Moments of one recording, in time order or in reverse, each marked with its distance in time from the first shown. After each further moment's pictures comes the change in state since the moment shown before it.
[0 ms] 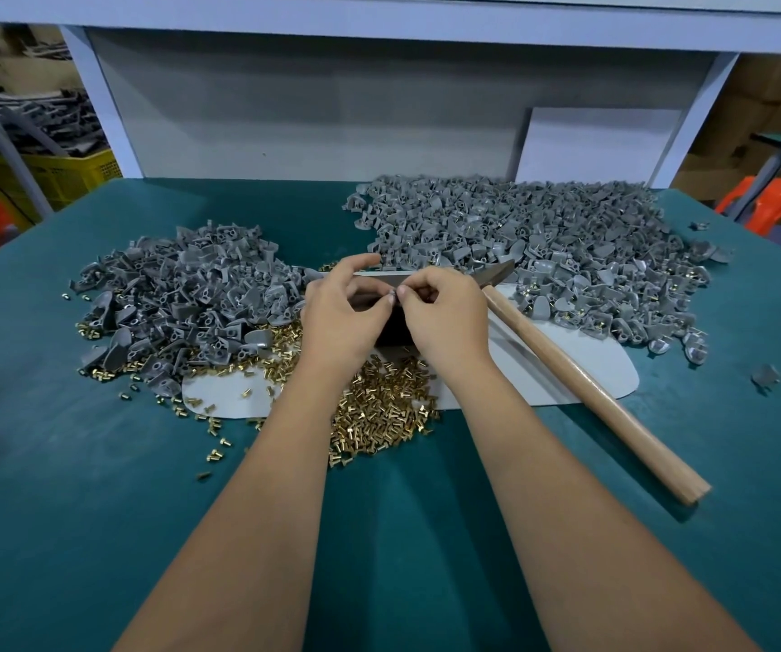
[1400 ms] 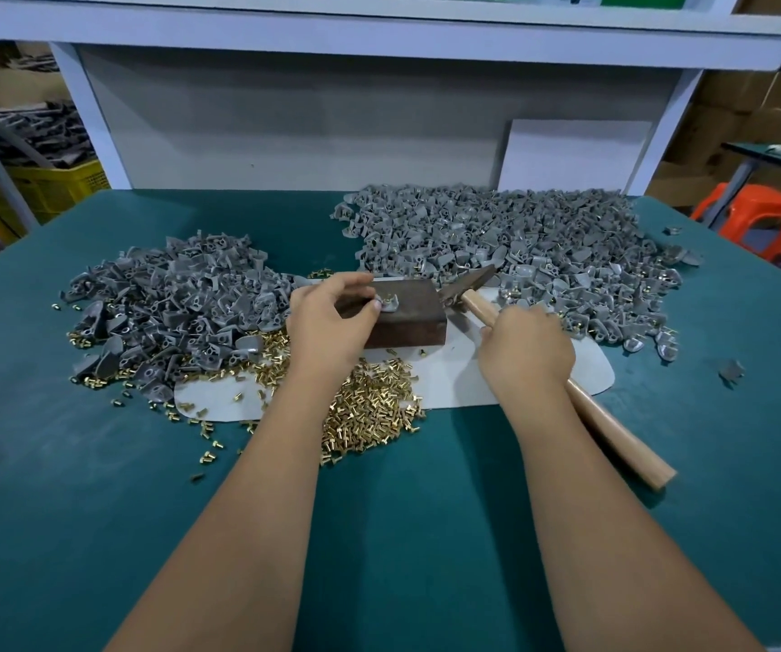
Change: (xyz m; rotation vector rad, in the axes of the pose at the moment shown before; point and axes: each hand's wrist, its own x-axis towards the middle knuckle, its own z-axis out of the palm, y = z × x) left_hand -0.006 0.005 -0.001 0.108 0.043 0.005; right_hand -0.008 0.046 -0.061 -0.878 0.045 0.182
